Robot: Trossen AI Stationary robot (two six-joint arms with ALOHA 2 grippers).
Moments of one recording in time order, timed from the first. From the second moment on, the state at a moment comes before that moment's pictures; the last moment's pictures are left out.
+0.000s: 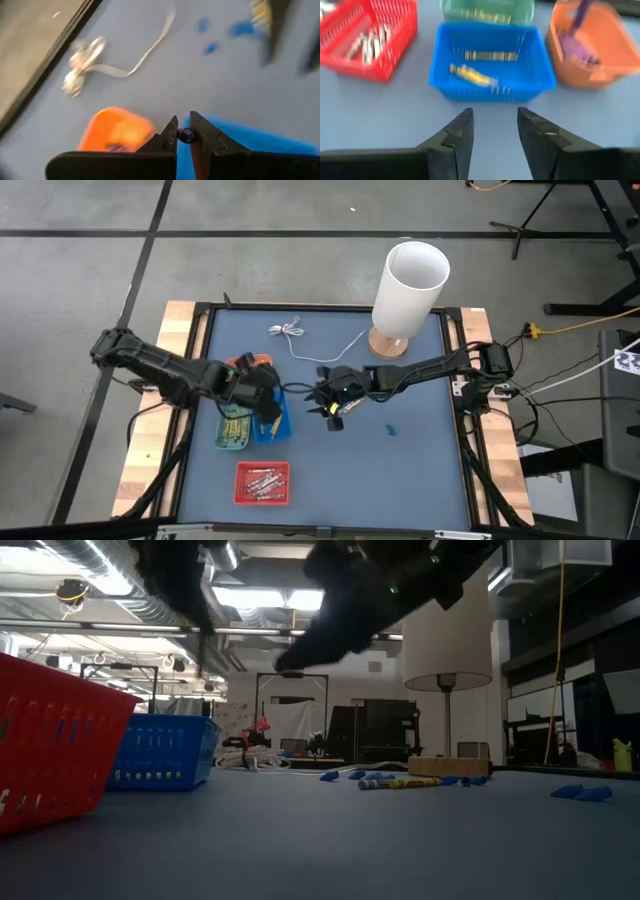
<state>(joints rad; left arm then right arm) -0.26 1.33 1.11 -0.91 -0.59 -0.63 0.06 1.81 1.16 0.07 -0.13 -0.16</state>
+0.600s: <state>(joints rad) -0.04 1.33 1.11 -1.29 -0.56 -0.63 0.06 1.81 1.15 -0.24 -0.13 -0.16</state>
